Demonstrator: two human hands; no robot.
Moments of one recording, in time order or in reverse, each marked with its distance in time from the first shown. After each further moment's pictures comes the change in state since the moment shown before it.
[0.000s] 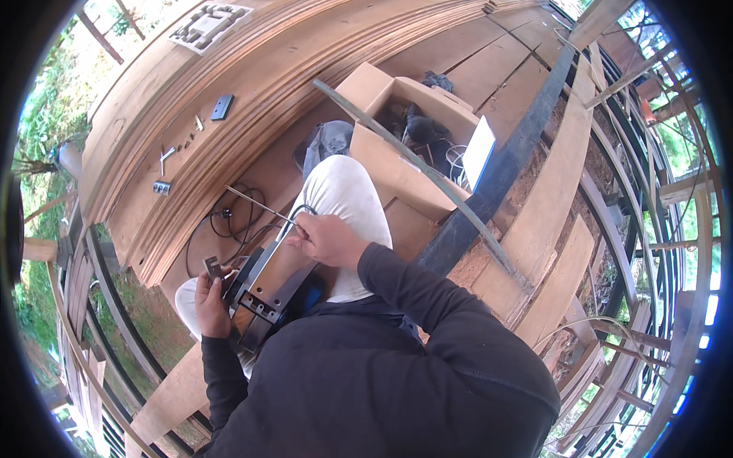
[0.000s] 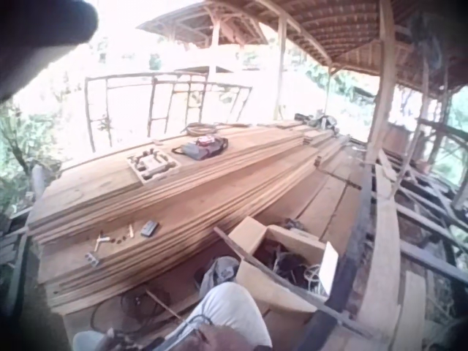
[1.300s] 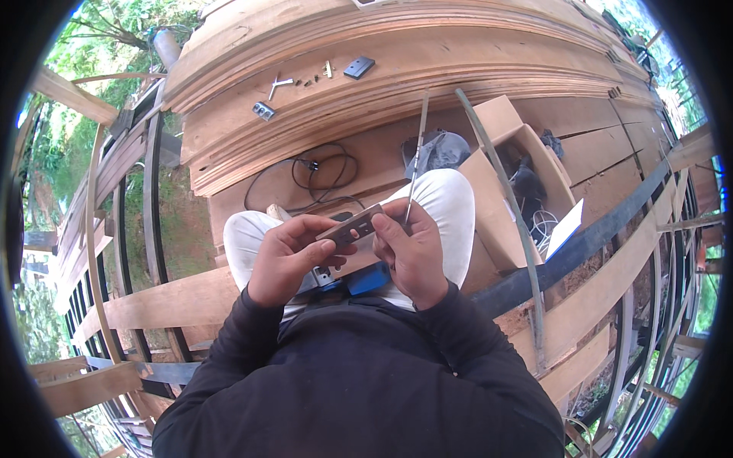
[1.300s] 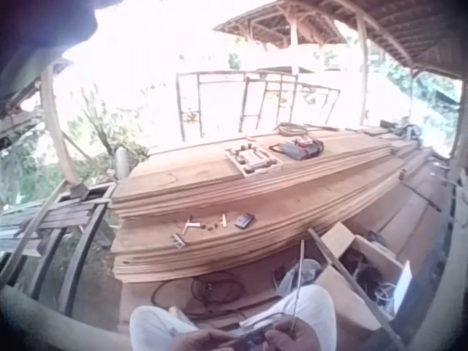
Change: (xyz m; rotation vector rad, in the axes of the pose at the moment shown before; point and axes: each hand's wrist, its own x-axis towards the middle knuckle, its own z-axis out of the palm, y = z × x) left_hand -0.047 0.103 0.086 -0.077 -0.322 -0.014; right_hand -0.005 -0.097 0.003 1.226 0.069 0.173
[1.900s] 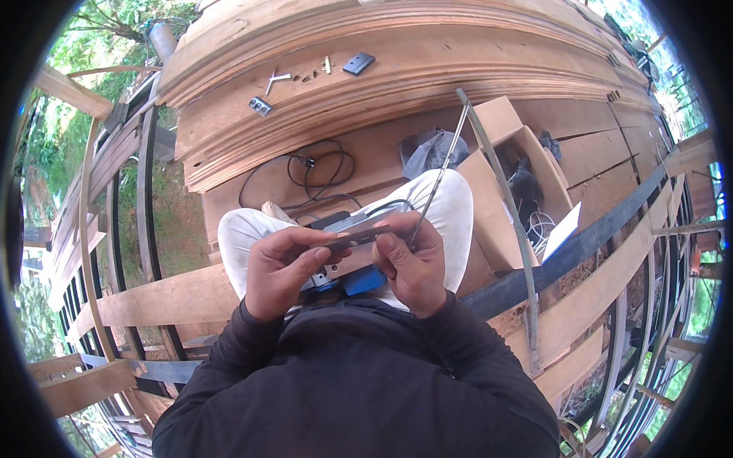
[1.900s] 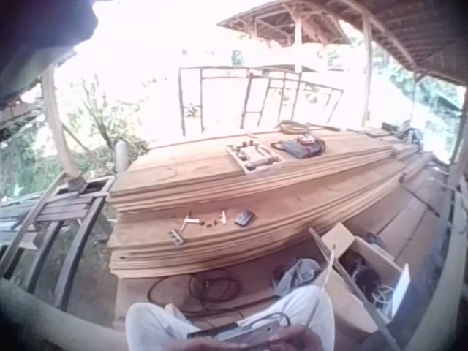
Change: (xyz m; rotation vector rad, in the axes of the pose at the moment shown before) left_hand -0.010 0.001 0.004 0.024 0.010 0.161; right_hand -0.008 0.003 -0.002 -0.021 -0.144 -0.192
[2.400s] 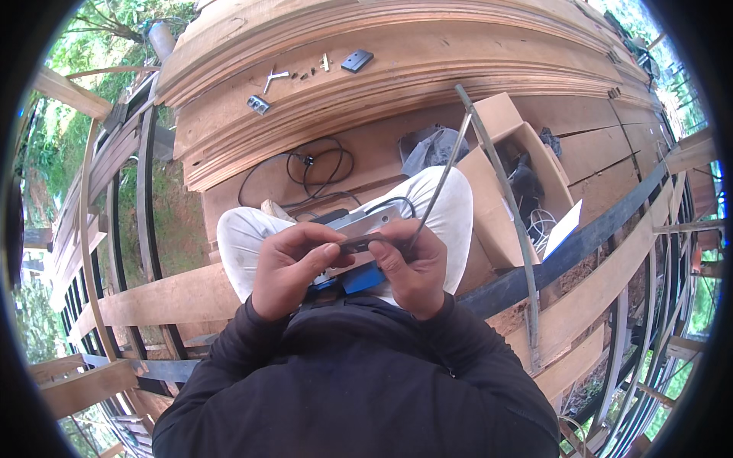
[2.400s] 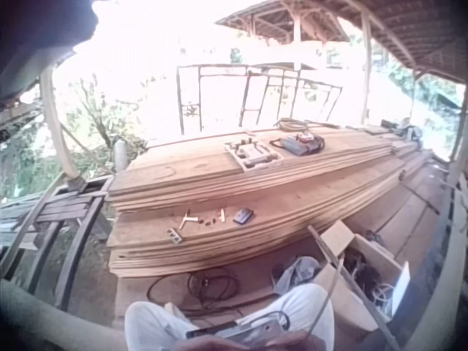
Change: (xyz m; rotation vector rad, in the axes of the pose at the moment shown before) left_hand 0.006 -0.004 0.010 -0.053 0.029 -0.102; right_hand -0.009 -0.001 -0.002 -0.253 0.058 -0.086
